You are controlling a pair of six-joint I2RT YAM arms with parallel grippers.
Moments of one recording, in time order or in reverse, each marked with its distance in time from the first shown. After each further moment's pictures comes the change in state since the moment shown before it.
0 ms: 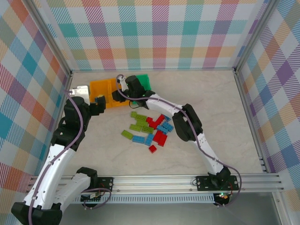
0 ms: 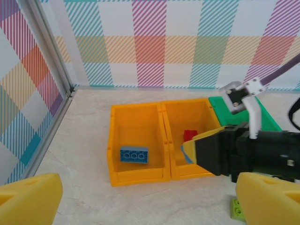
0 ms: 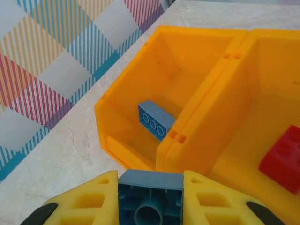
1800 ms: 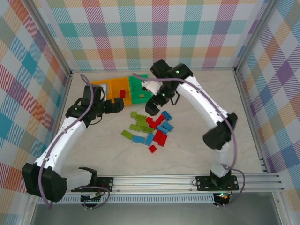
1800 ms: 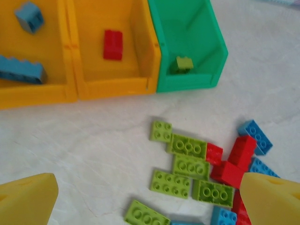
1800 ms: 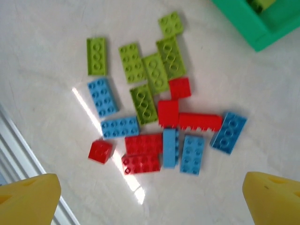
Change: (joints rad) left arm -0.047 0.376 0.149 -0.224 0.366 -0.278; right arm -0.092 -0.600 -0.023 -1.401 0.130 -0.638
